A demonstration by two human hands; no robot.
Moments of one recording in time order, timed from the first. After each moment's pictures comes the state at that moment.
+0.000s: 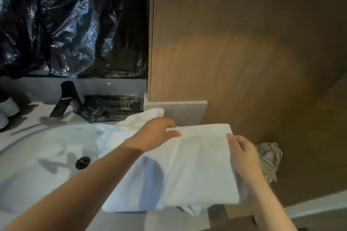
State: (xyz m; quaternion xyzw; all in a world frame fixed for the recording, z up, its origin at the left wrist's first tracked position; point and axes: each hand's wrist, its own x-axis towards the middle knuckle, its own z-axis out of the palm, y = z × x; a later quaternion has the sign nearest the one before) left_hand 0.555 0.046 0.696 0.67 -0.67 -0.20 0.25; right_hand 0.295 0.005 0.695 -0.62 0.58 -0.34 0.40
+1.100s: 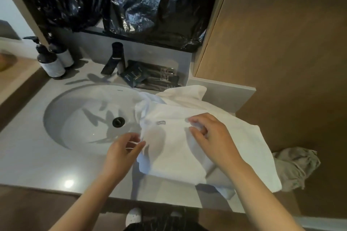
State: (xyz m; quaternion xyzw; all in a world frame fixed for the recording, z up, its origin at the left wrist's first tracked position) left_hand 0.600 0.244 0.600 0.83 -0.30 -0.22 0.43; right_hand 0.427 0.070 0.693 -0.88 0.34 -0.12 0.30
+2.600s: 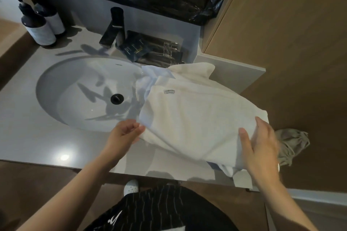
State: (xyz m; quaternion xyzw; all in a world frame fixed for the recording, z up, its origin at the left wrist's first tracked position) left_hand 0.609 0.260 0.587 0.71 -0.18 -0.42 0.53; right_hand 0.330 0.070 0.642 -0.80 0.56 -0.16 0.14
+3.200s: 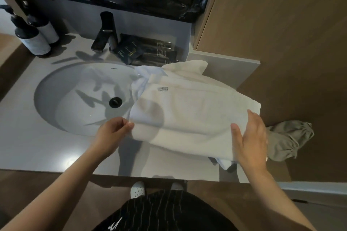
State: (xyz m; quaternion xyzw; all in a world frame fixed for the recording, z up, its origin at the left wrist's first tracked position) left_hand 0.639 0.263 0.582 0.80 -0.26 -0.34 0.41; right_hand 0.334 0.060 0.615 -0.80 0.57 -0.17 0.13
